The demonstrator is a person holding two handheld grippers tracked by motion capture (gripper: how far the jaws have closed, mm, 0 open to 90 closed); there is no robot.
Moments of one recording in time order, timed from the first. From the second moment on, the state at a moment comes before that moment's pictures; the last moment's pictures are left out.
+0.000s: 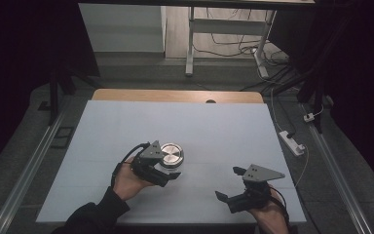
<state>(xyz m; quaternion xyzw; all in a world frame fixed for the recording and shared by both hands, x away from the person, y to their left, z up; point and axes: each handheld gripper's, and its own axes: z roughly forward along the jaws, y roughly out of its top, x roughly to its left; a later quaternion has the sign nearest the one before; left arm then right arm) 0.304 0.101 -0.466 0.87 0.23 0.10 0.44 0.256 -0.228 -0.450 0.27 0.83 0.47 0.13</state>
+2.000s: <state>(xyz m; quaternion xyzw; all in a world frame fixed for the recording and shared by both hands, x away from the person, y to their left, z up) 0.299 0.095 -0.464 0.88 0.13 0.02 0.45 0.326 -0.117 -0.408 0.06 0.86 0.50 -0.05</state>
